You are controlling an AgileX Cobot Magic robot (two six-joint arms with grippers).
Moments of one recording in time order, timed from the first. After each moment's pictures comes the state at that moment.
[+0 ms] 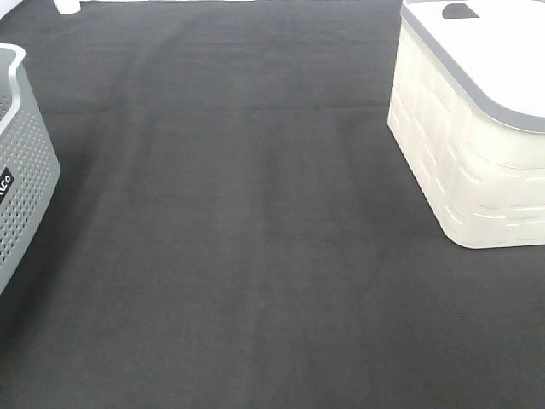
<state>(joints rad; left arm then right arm) 0.04 1.49 -1.25 0.56 0.66 -1.01 0.01 0.00 -0.50 0.05 1.05 -0.04</state>
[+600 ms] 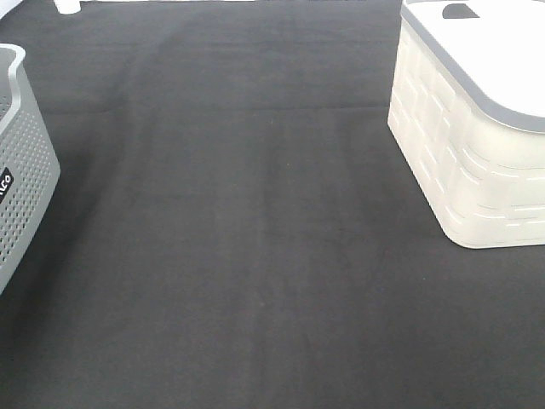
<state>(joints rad) -0.07 1.32 -1.35 0.59 0.57 -0.91 0.01 0.00 -0.50 0.05 1.05 -0.04</state>
